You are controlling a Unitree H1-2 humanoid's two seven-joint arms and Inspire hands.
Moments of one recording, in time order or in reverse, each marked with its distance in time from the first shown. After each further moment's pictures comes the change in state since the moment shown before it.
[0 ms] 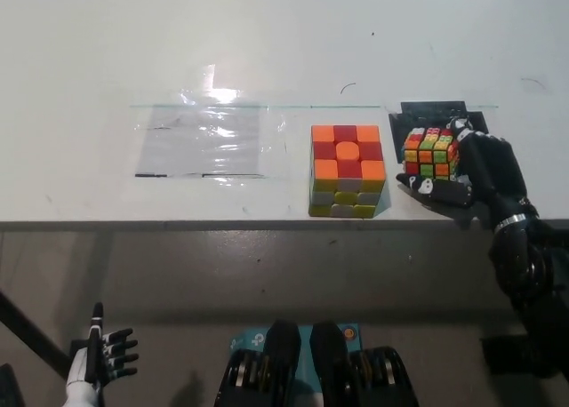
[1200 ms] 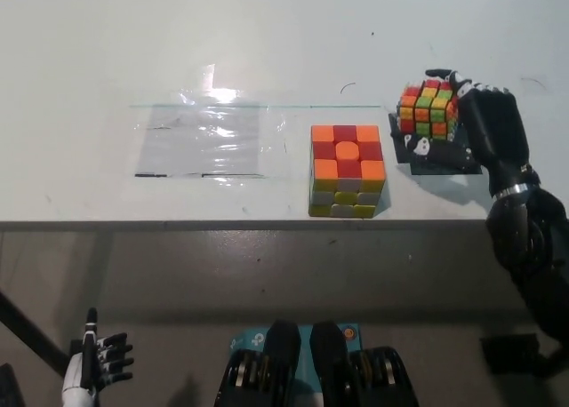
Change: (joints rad) left_arm 0.017 -0.003 0.013 0.007 0.000 -0.024 0.013; right_arm -0.055 -0.016 0.007 -0.095 -0.030 -0.050 -0.083
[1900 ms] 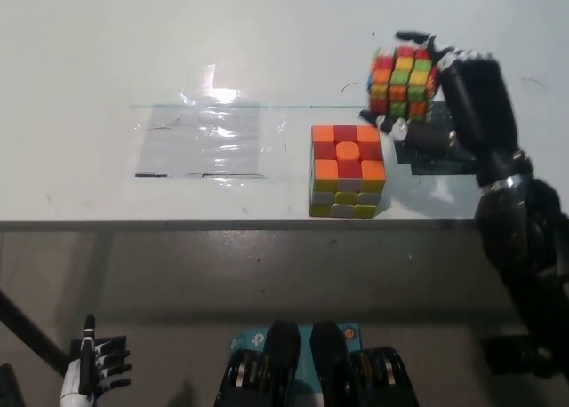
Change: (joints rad) left_arm 0.009 0.000 0.003 0.001 -0.001 0.002 0.008; right_arm 0.088 0.041 -0.019 -0.405 0.002 0.069 0.142
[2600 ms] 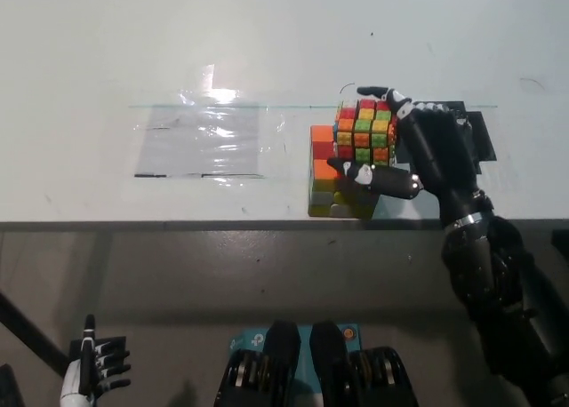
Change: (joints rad) left_arm -0.001 0.001 -0.003 0.003 0.000 -0.001 0.000; right_arm 0.058 0.074 0.009 0.038 -0.005 0.027 0.062
